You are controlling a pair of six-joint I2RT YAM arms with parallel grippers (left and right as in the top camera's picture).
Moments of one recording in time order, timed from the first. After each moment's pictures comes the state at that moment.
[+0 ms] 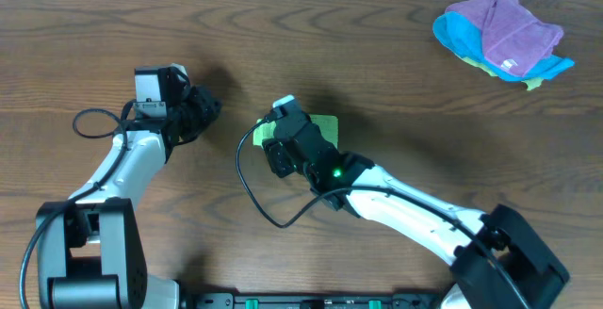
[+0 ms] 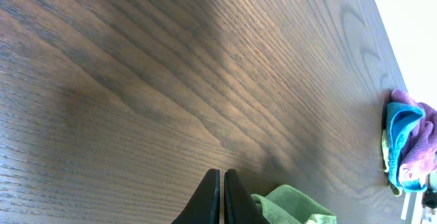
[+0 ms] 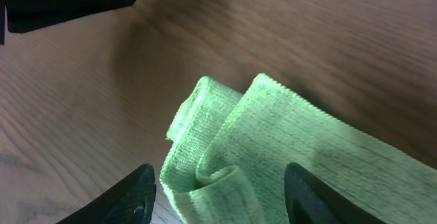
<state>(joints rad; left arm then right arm) 0.03 1.64 0.89 -0.15 0.45 -0.72 0.84 1.67 0.98 -0.07 0.15 0.33</state>
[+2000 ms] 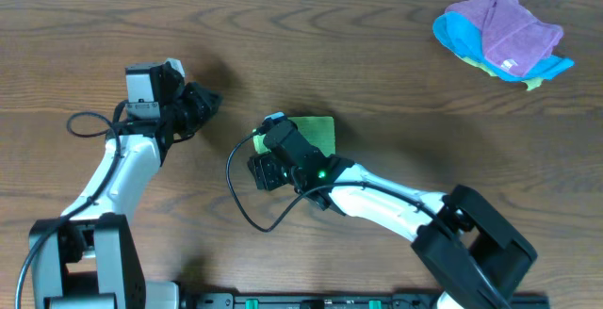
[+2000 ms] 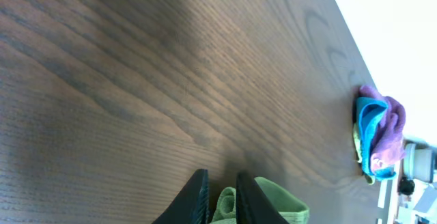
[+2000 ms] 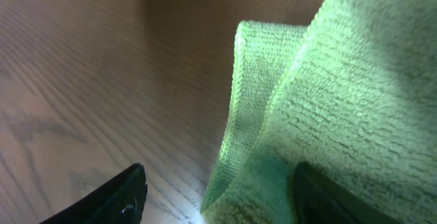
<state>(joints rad) 0.05 1.57 0.89 -0.15 0.51 -0.72 0.86 1.80 0.99 -0.03 -0.05 0.51</state>
